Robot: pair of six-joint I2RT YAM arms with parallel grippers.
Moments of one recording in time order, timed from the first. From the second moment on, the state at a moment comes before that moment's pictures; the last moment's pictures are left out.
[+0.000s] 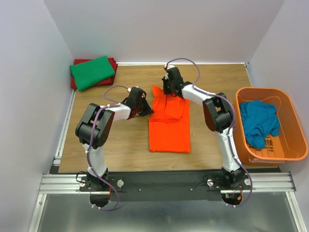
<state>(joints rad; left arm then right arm) -0.42 1.90 1.04 0.10 0.18 -0.87 0.50 2.35 1.81 -0.14 0.03 0.21</state>
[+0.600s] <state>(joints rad) -0.41 1.87 1.29 0.03 0.17 -0.77 0.50 2.19 1.74 -0.08 0.03 0.25</state>
